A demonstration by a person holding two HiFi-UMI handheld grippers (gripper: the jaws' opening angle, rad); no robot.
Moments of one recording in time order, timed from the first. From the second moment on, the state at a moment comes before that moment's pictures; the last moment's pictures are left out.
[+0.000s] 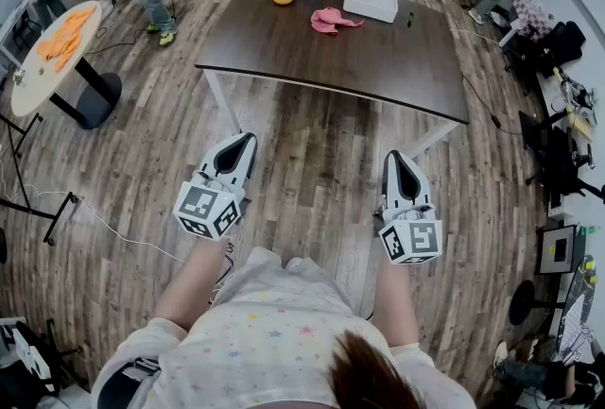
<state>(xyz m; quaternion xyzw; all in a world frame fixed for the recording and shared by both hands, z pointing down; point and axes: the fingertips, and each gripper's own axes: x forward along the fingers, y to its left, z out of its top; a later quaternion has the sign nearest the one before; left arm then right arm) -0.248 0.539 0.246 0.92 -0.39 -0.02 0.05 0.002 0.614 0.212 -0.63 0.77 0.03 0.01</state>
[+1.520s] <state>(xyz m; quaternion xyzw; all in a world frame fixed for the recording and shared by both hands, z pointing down) -0.198 0.357 0.251 0.91 -0.42 -0.01 0.02 0.060 0.446 0.221 -0.62 0.78 0.01 0.02</state>
